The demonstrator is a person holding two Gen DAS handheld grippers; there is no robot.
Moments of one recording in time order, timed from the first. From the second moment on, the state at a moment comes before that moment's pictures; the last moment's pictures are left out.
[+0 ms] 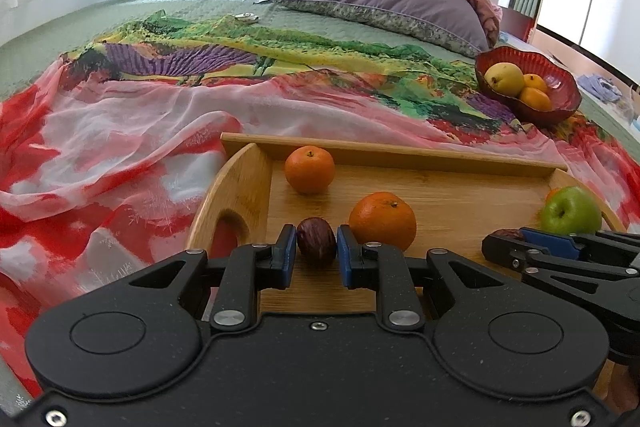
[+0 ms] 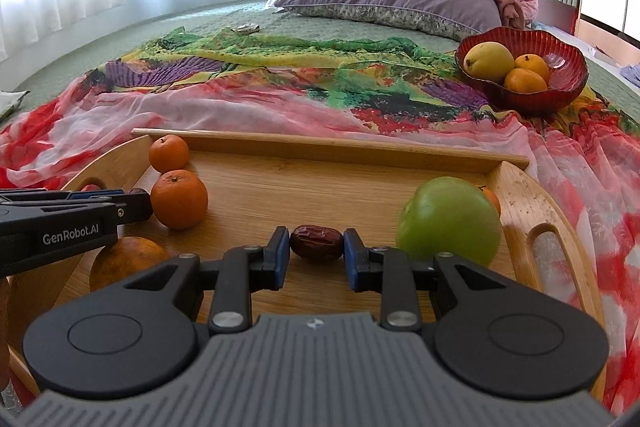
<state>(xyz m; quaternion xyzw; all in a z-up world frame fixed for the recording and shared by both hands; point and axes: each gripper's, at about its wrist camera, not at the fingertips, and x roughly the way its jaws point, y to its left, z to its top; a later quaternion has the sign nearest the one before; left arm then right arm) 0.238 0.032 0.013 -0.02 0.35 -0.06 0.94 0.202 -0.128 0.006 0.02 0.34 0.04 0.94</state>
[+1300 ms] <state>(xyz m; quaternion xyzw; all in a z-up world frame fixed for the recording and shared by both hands) 0.174 0.041 0.061 -0.01 0.30 -0.07 0.95 0.150 -0.135 0.050 0.01 0.25 0.03 0.97</state>
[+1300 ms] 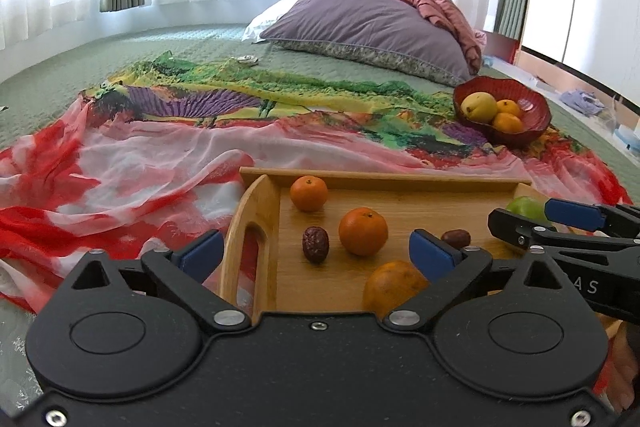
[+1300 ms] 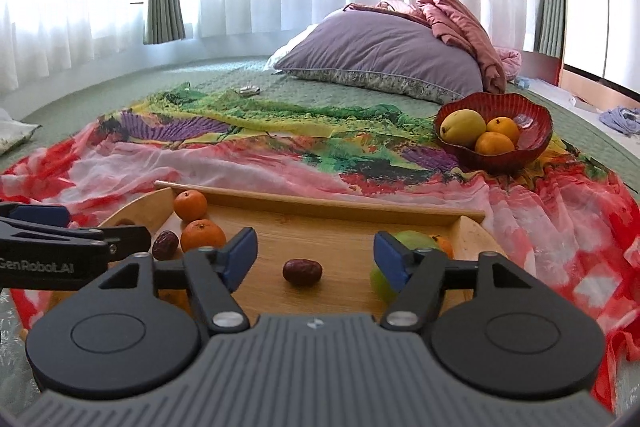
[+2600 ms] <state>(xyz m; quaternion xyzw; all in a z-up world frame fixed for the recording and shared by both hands) 0.059 0.017 0.033 0.00 0.28 -0.07 0.96 0.031 -0.157 0.017 0.00 0.22 0.02 0.98</state>
